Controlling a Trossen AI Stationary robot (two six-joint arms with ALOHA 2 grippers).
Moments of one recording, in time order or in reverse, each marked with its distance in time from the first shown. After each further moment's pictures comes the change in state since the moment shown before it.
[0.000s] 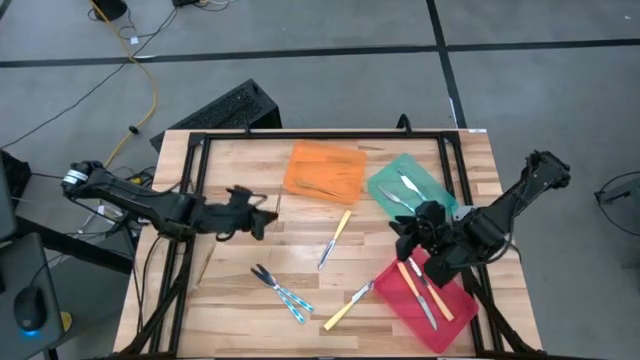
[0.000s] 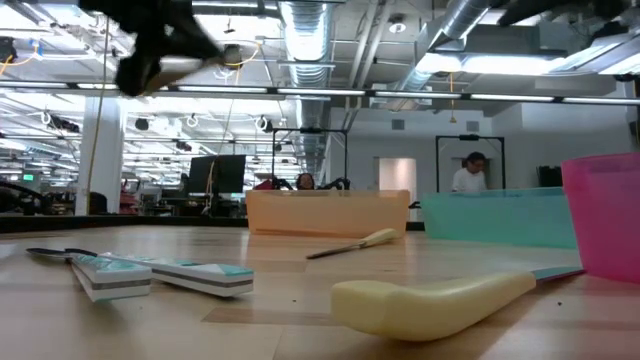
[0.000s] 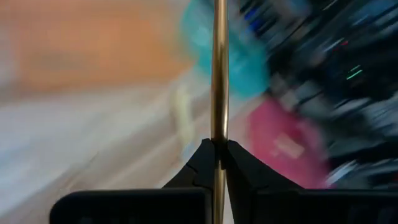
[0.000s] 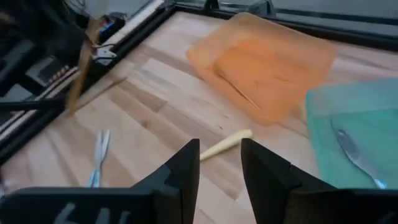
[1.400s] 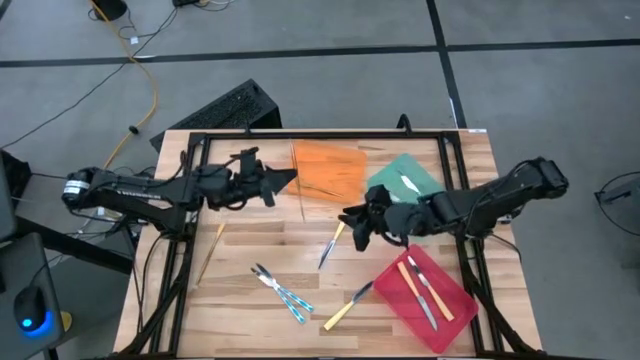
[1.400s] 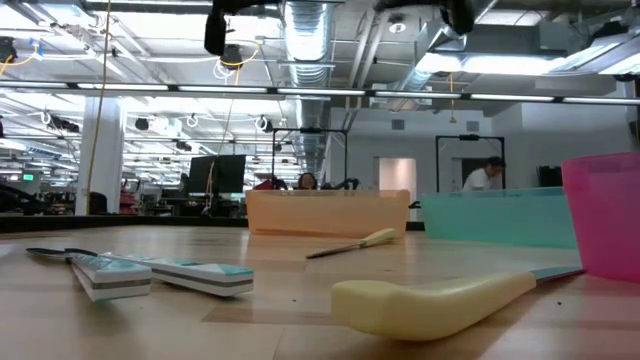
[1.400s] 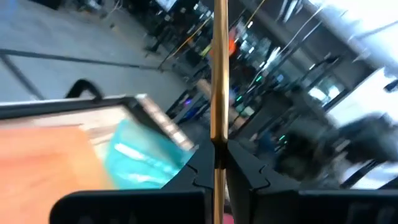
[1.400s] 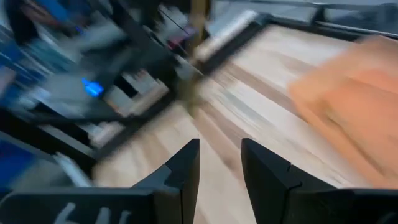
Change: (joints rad) left arm 0.266 0.107 0.119 0.482 0.151 0.360; right arm -0.371 0.094 -0.024 0.801 -0.421 -0.664
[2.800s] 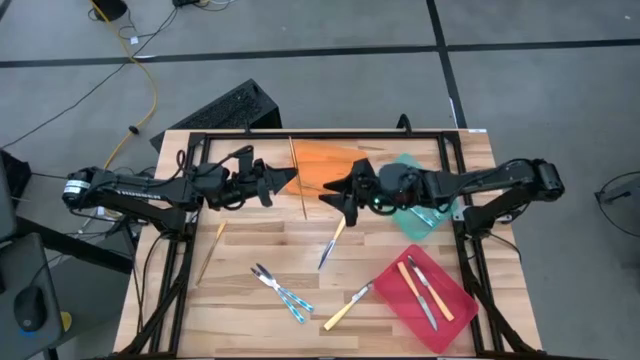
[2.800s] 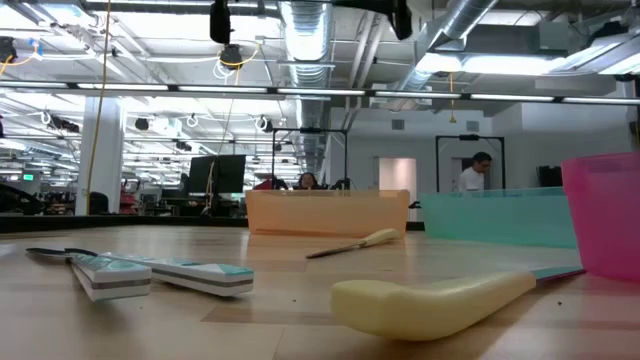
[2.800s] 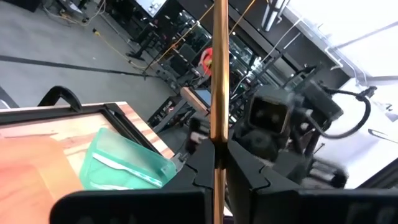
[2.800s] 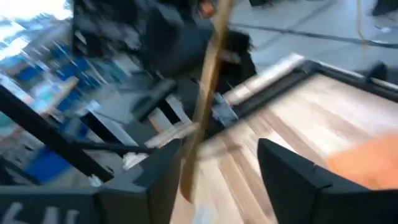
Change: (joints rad) left arm -0.010 0.003 0.012 0.077 0.016 -0.002; right arm -0.226 0.045 0.016 0.293 -0.338 -0.237
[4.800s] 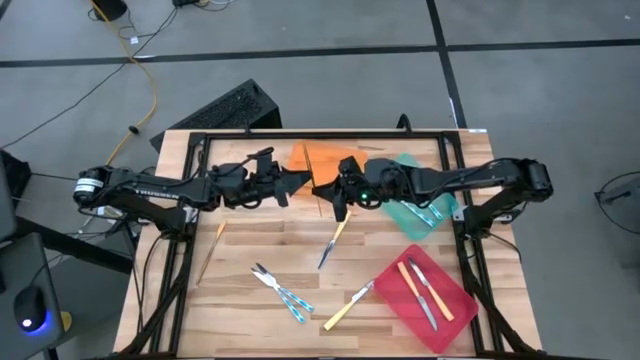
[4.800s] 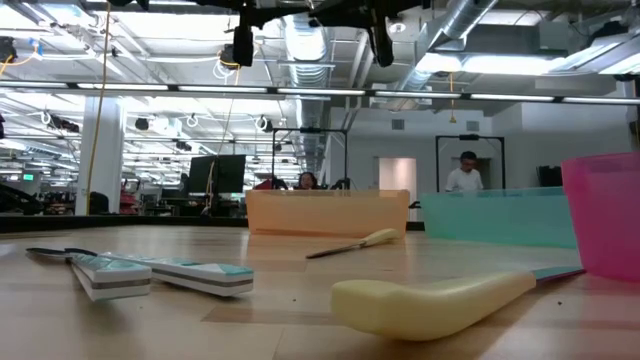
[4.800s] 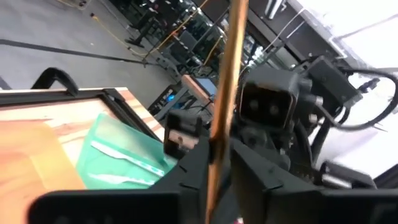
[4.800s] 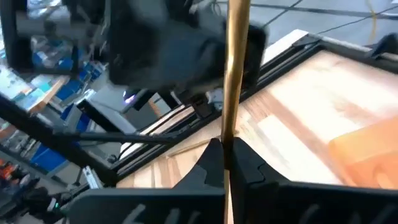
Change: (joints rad) left arm 0.037 0.146 0.000 0.105 0.092 -0.027; right arm -0.104 0.089 0.000 0.046 -0.125 0.032
